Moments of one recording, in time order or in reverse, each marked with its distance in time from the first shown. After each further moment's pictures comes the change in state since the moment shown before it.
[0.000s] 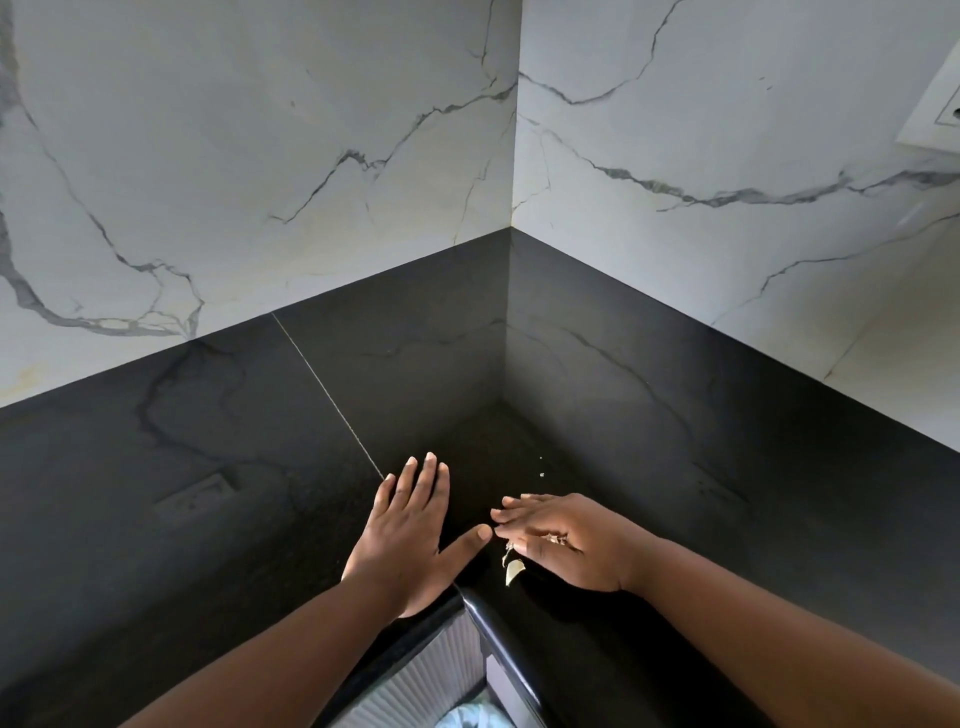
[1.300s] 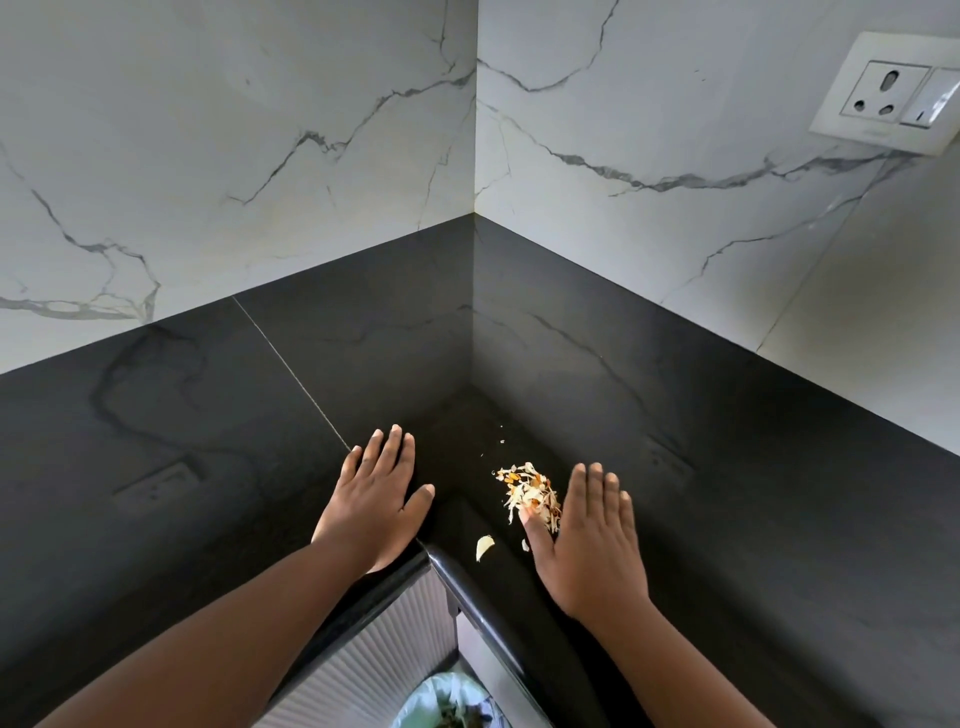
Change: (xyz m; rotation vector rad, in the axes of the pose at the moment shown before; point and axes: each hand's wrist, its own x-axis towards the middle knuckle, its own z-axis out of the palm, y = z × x) left_hand -0.002 0.002 0.000 -0.043 0.052 -0.005; right_hand -0.060 -0.034 0.051 -0.379 0.385 0.826
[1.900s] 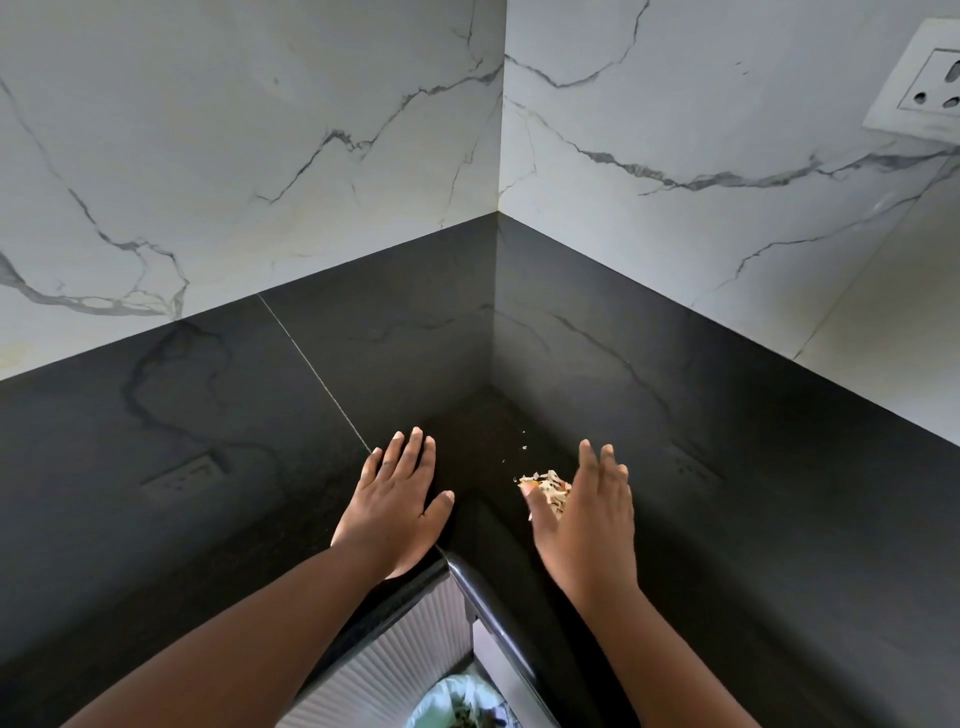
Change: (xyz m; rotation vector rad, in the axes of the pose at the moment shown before) left_hand 0.000 0.000 -0.002 0.002 -0.009 -0.003; right_hand 0.027 -0.027 0.006 0.338 0.227 -0.006
